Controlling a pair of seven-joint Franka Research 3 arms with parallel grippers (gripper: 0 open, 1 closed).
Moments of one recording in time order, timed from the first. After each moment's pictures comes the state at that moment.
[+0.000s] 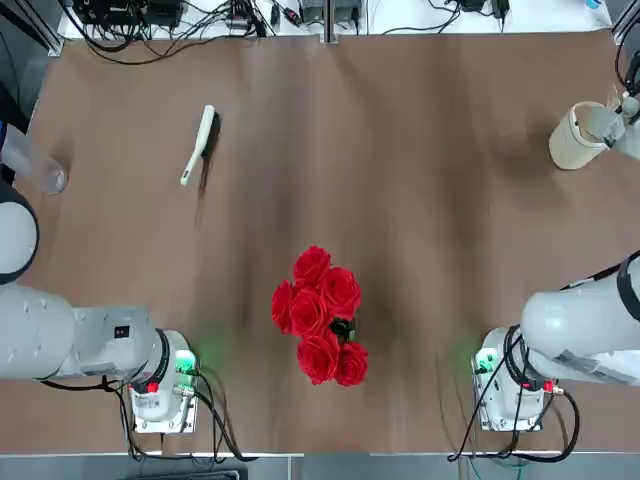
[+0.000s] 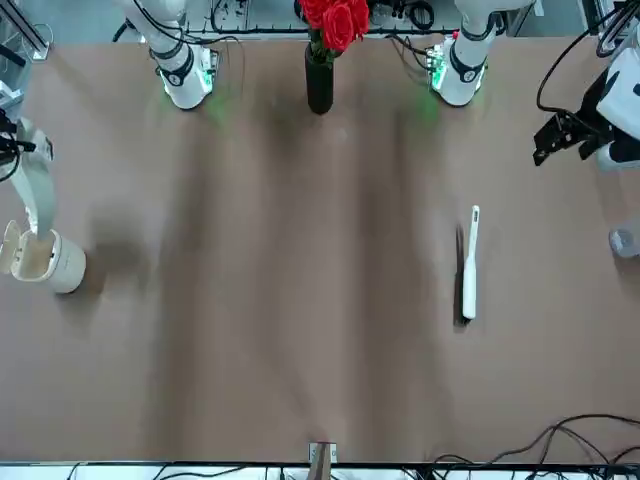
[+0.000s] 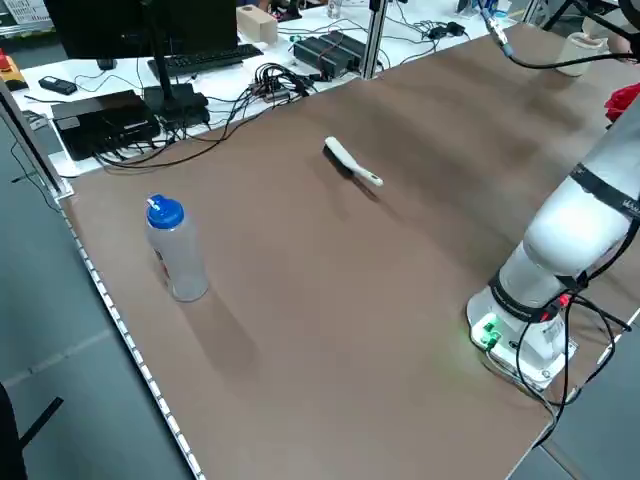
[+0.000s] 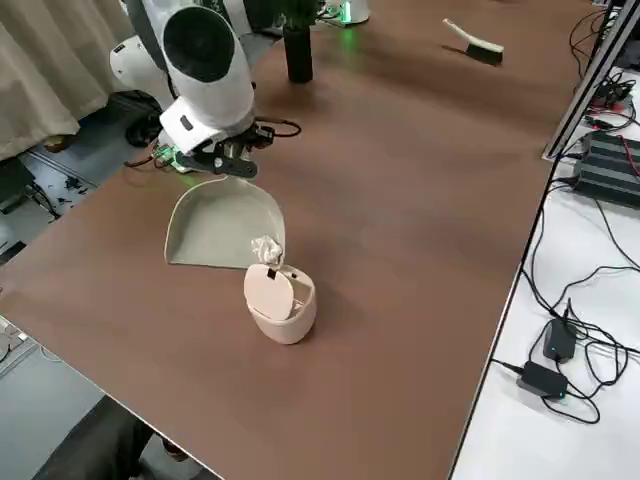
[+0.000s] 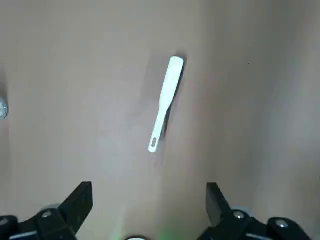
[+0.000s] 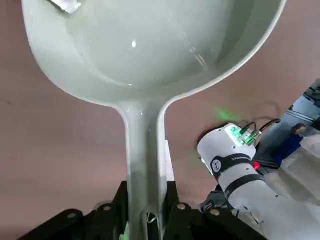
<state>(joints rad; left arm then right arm) 0.06 -0.07 -0.16 -1.60 0.00 1.53 -0.18 -0.28 0.19 -0.32 -1.58 0.19 1.18 0.60</state>
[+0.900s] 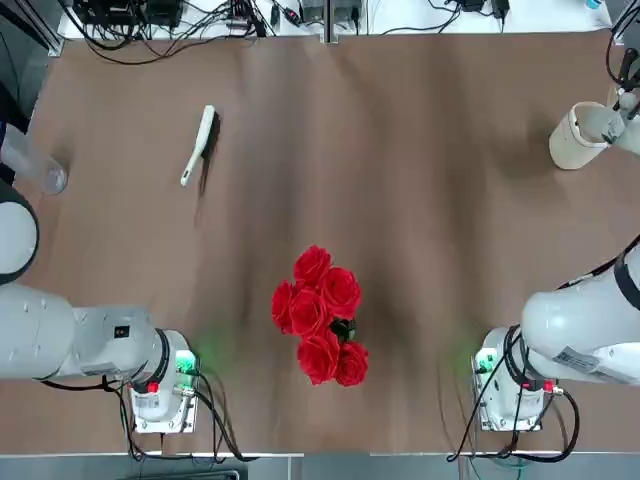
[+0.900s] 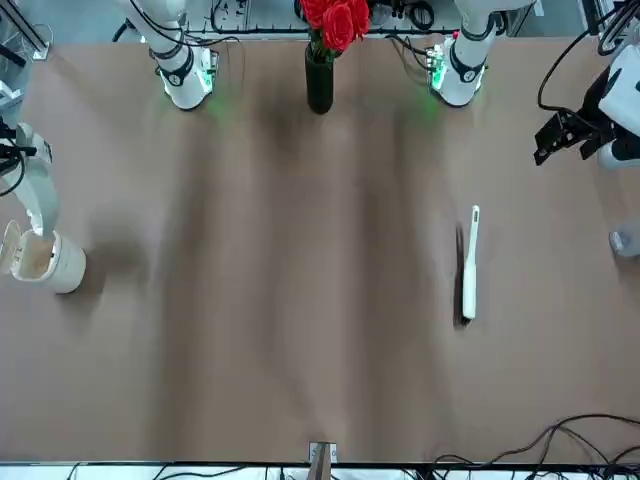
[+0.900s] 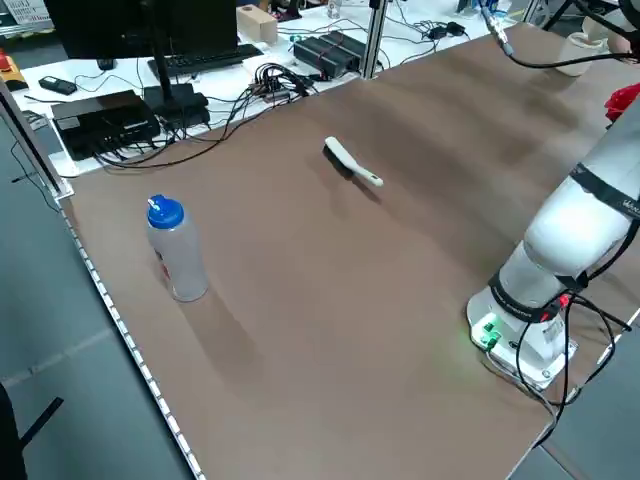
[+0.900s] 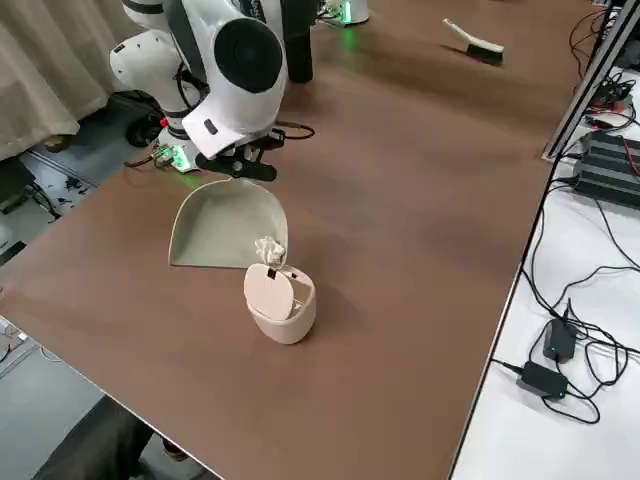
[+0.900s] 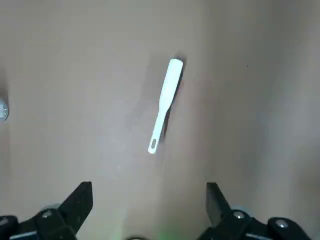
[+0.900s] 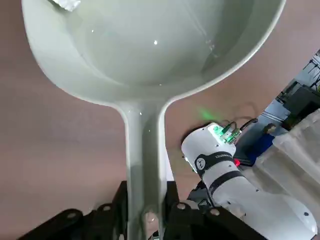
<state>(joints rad) 0.06 -0.07 -0.16 -1.59 0.00 1.53 -0.18 -0.28 0.27 -0.27 -1.46 0.14 1.09 0.60</state>
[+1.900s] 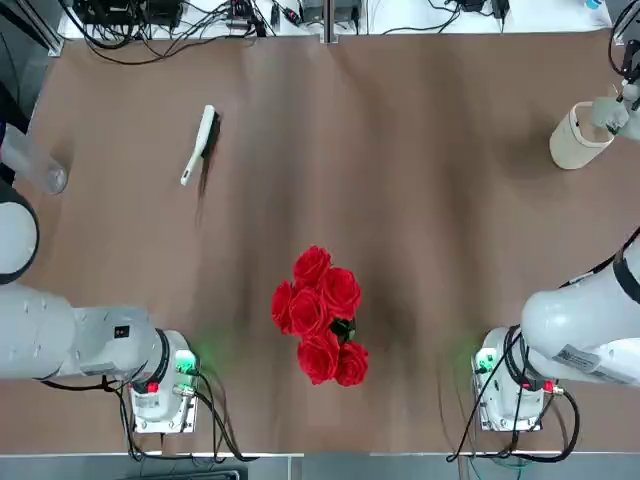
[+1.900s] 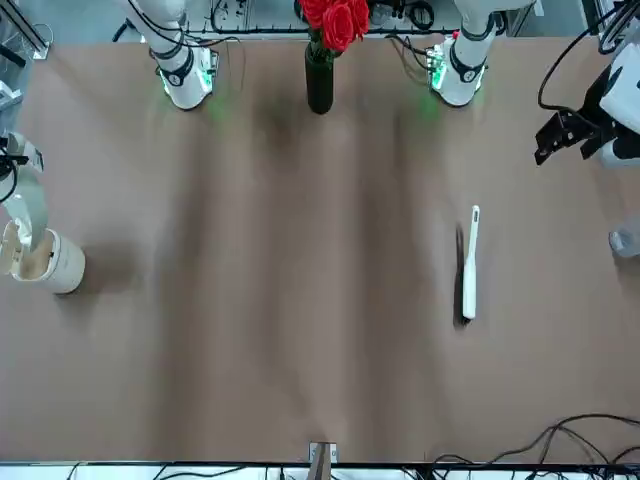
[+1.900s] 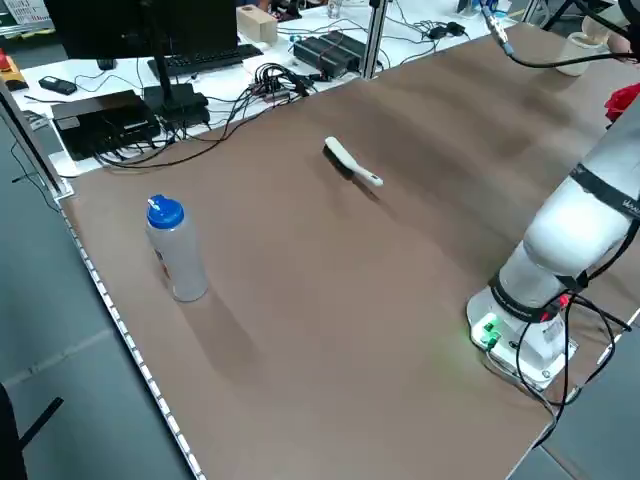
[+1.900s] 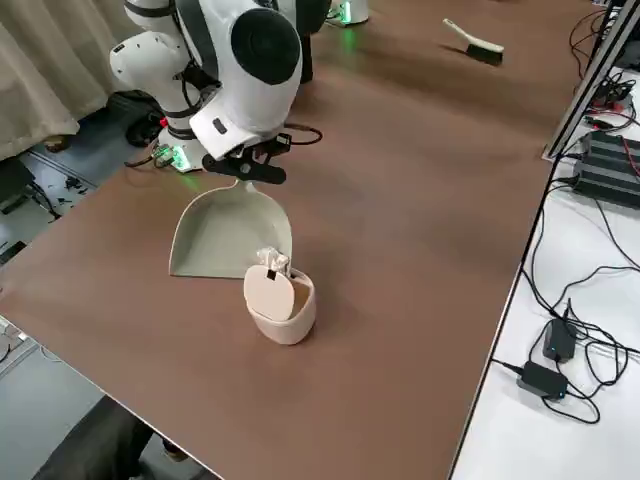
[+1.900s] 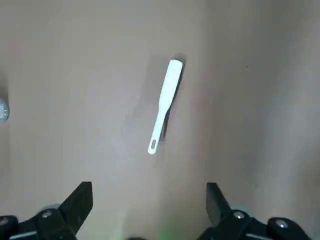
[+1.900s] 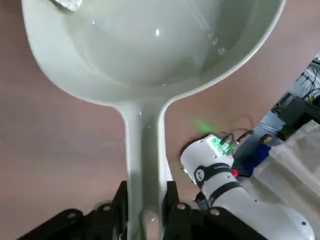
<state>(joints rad) 0.06 -0.07 -0.16 -1.59 0.00 1.53 -0.18 -0.30 0.32 -0.24 -1.38 0.10 1.09 0.60</state>
